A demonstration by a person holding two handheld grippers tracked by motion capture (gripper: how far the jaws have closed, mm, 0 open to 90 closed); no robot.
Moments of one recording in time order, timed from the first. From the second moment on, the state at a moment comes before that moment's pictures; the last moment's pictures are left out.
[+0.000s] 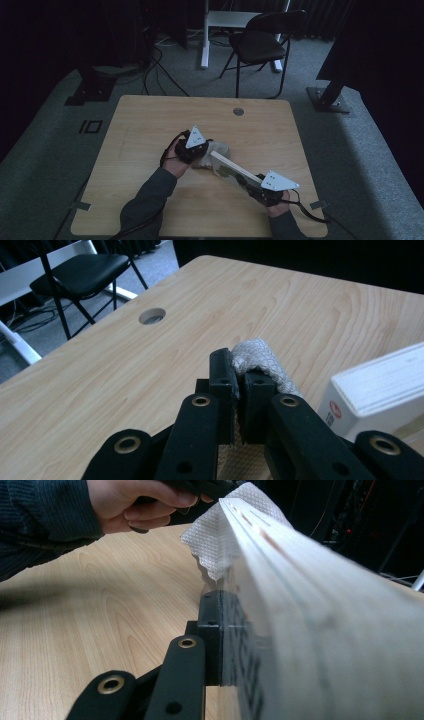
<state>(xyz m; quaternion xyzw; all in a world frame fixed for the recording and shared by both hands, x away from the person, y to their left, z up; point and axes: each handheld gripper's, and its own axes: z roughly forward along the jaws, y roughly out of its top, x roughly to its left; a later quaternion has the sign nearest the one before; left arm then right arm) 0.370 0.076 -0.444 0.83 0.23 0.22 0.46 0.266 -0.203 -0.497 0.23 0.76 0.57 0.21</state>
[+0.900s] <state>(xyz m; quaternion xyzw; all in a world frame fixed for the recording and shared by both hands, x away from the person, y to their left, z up) 0.363 0.068 -0.398 0.83 0.18 0.22 0.48 0.259 -0.199 -0.476 0.19 0.77 0.51 0.32</state>
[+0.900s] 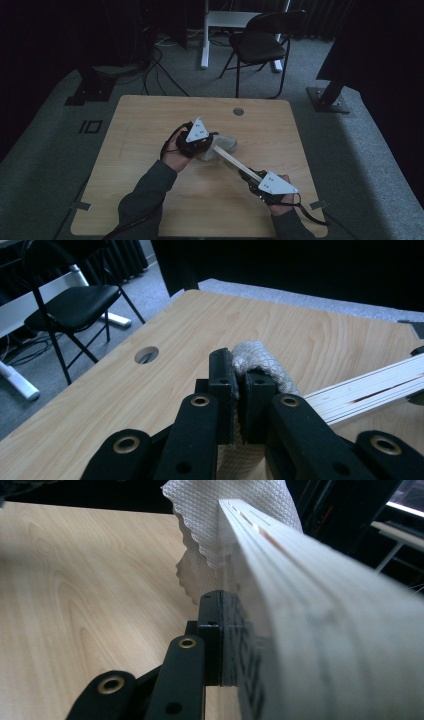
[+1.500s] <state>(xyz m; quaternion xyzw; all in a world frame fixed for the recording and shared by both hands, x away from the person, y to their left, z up) 0.364 0.059 -0.391 0.84 0.18 0.20 0.48 0.254 -0.180 -0.480 0.17 0.78 0.46 0.38</state>
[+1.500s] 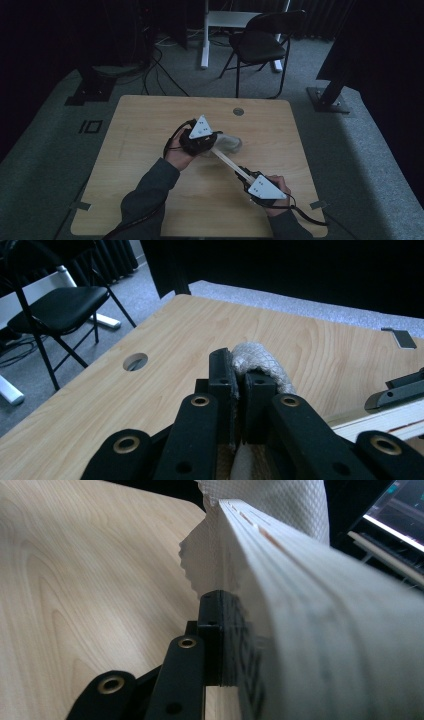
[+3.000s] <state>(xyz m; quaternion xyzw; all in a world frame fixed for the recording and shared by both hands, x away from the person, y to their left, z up) 0.361 0.041 -0.393 0.87 0.16 0.17 0.44 0.240 -0.166 -0.473 0.12 0.77 0.39 0.50</state>
